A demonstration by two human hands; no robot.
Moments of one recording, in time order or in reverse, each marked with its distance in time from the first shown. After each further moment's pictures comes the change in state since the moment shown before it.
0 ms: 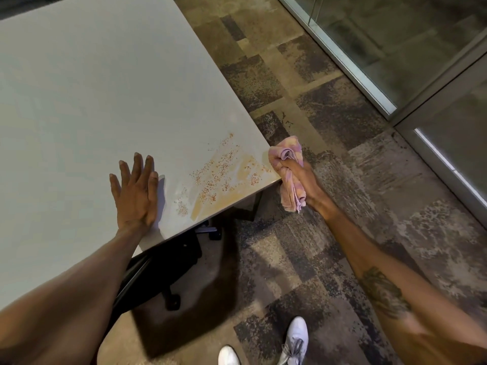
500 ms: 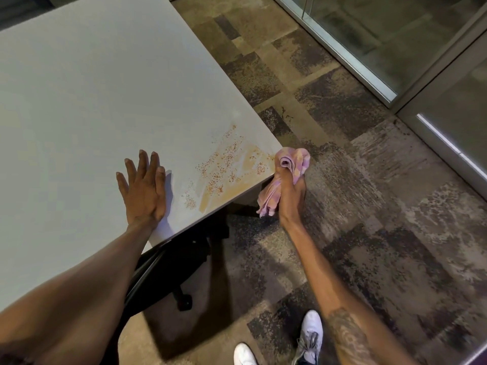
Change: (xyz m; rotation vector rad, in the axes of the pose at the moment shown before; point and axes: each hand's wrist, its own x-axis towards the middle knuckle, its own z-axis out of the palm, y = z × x) left_hand -0.001 0.002 -0.002 0.019 0.007 0.002; right_hand -0.052 0.054 0.076 0.169 0.480 -0.161
